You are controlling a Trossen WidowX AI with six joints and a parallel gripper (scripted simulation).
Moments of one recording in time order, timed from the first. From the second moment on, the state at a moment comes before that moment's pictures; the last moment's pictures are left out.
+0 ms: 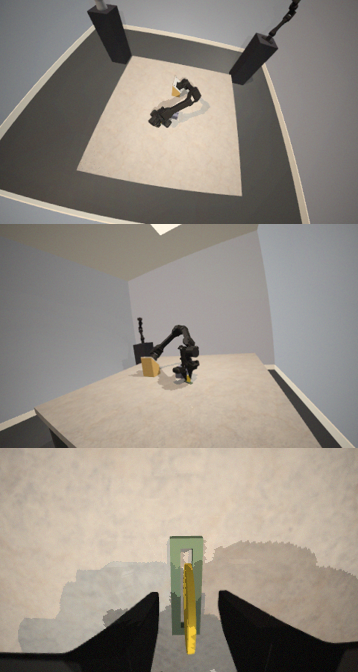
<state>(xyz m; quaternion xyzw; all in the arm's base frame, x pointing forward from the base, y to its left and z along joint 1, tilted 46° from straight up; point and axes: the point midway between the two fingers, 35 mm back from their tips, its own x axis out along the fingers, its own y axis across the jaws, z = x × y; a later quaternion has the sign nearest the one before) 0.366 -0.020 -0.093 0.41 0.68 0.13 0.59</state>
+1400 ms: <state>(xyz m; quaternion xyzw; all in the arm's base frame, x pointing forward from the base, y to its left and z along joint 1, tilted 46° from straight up) 0.364 -0.036 -0.077 0.41 0.69 0.13 0.59</state>
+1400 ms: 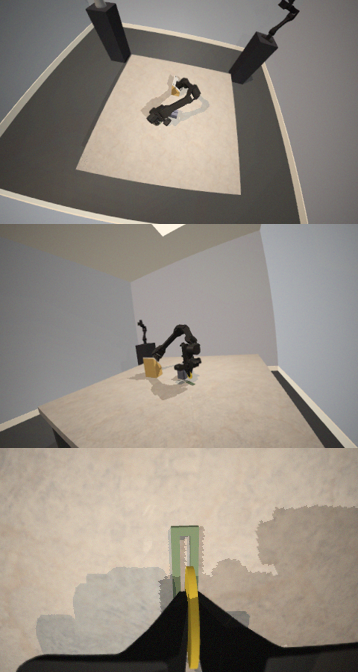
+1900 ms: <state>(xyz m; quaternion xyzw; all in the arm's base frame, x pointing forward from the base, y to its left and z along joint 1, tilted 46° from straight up) 0.362 -0.064 -0.050 0.41 0.69 0.13 0.59</state>
